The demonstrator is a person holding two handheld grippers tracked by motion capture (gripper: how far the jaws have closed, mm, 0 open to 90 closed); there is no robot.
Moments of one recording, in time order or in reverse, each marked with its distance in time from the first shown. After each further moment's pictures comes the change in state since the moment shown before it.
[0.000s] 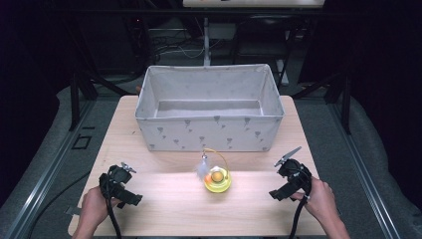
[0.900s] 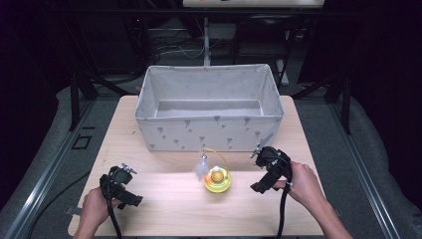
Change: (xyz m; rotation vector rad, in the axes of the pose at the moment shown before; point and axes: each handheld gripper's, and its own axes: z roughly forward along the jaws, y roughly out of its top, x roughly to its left) left arm -0.002 -0.001 0.003 0.015 0.001 -0.003; right arm 0.046 0.069 -0.034 0.017 0.047 -0.204
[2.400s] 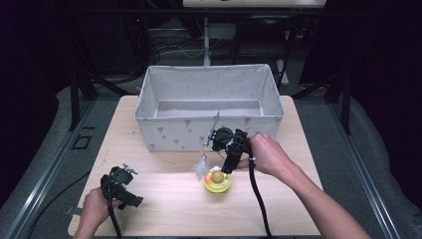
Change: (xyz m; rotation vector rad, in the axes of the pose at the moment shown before) left arm -0.001 0.000 0.002 0.014 -0.011 0.013; right arm 0.043 0.118 -0.025 0.130 0.012 -0.297
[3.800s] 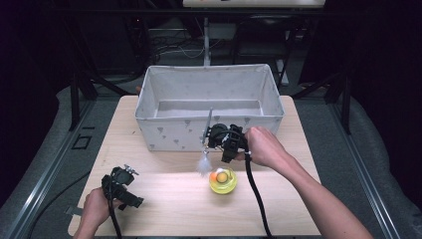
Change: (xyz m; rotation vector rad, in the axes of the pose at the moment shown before) left arm -0.001 0.001 0.003 0.013 -0.005 0.012; right arm -0.005 0.014 -0.006 0.051 0.004 -0.054
